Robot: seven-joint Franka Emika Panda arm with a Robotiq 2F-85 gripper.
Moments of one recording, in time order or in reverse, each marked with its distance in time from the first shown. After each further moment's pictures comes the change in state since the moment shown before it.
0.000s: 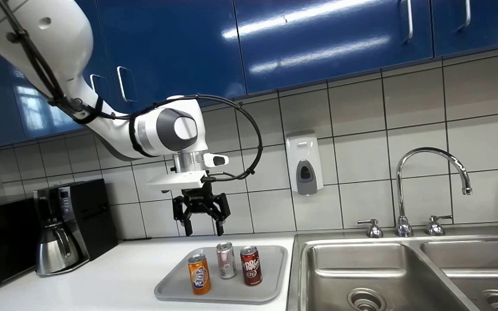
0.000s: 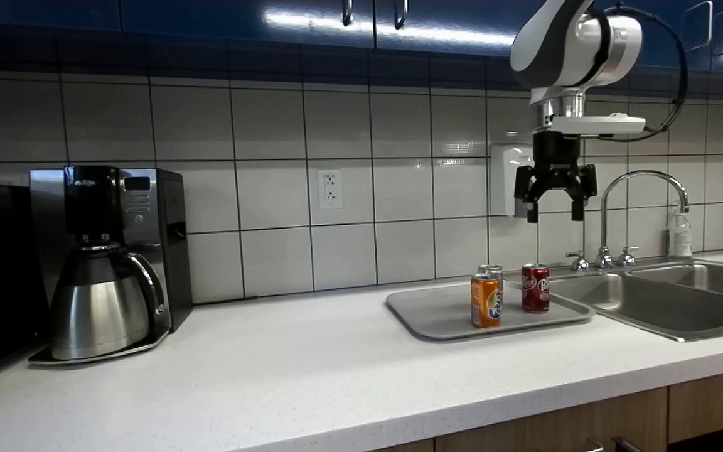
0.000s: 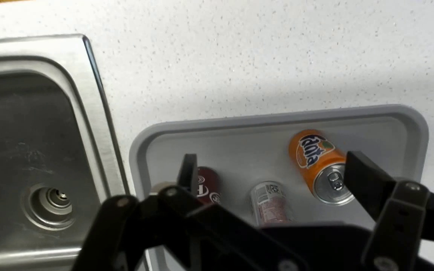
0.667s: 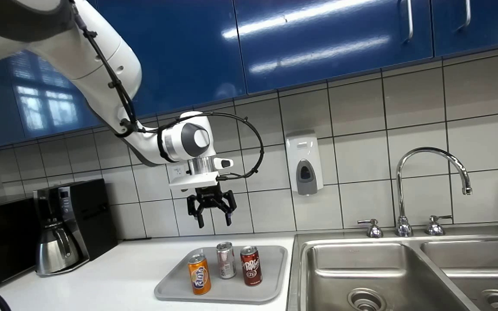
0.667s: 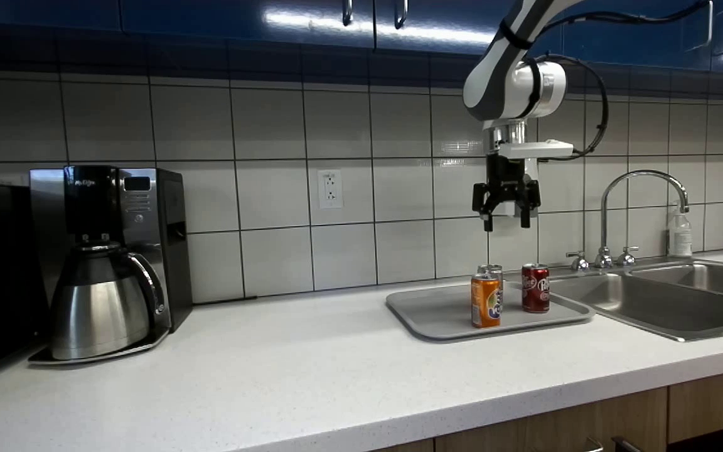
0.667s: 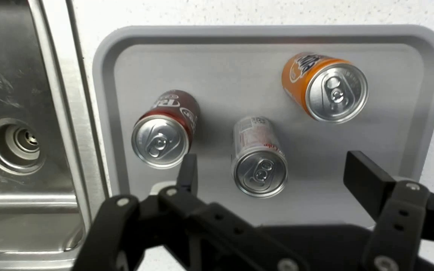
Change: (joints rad) arm 0.029 0.342 0.041 0.334 -0.010 0.011 0.000
